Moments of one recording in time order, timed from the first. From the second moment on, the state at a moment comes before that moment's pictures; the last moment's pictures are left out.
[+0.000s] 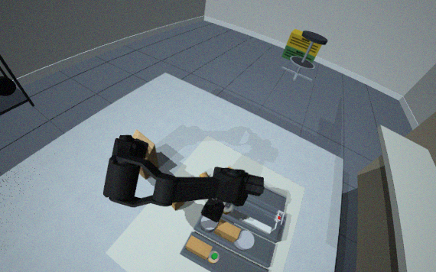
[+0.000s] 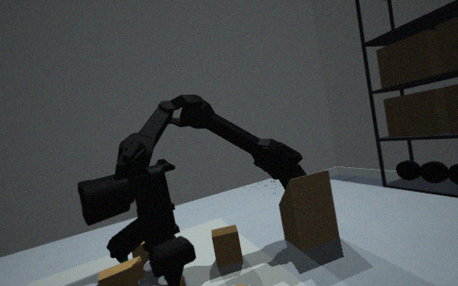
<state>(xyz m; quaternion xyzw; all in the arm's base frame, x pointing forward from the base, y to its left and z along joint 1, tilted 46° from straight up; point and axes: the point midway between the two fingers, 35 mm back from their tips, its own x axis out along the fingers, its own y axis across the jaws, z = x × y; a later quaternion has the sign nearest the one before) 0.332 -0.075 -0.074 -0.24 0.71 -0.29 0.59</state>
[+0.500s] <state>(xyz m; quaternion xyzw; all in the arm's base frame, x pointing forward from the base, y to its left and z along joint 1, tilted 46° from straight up) 0.331 -0.078 -0.077 -0.24 0.71 -0.29 0.59</state>
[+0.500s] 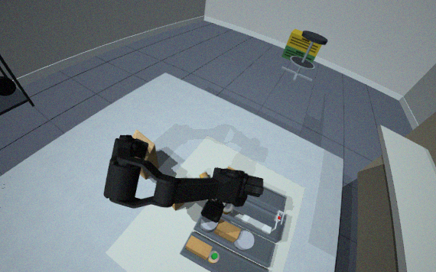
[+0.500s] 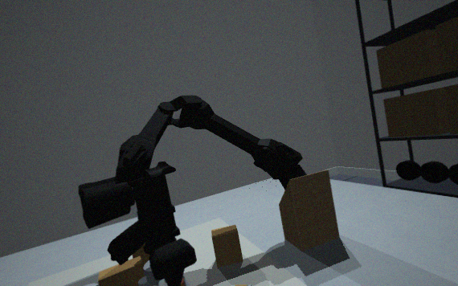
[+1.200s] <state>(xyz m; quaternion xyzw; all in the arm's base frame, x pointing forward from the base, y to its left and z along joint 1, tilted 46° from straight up) 0.330 -0.083 -0.082 -0.24 0.71 -0.29 0.60</state>
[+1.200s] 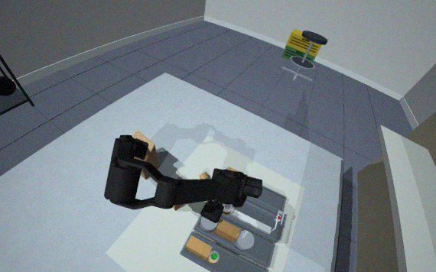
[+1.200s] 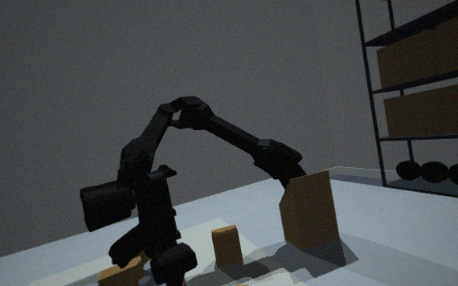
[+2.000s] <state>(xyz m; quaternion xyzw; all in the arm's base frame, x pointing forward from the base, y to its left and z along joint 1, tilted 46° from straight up) 0.328 -0.084 -0.083 -0.24 0.71 -0.29 0.60</state>
